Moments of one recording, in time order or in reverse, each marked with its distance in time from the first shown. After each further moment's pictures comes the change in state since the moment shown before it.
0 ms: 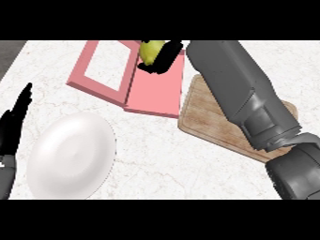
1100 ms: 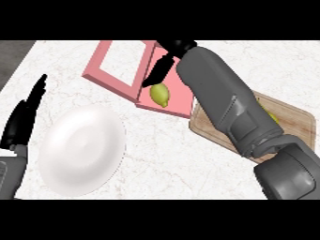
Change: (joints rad) left arm -0.074 -0.024 -0.038 0.022 -0.019 -0.023 -0.002; right arm -0.015 0.056 -0.015 0.194 -0.083 -0.137 0.104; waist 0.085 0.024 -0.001
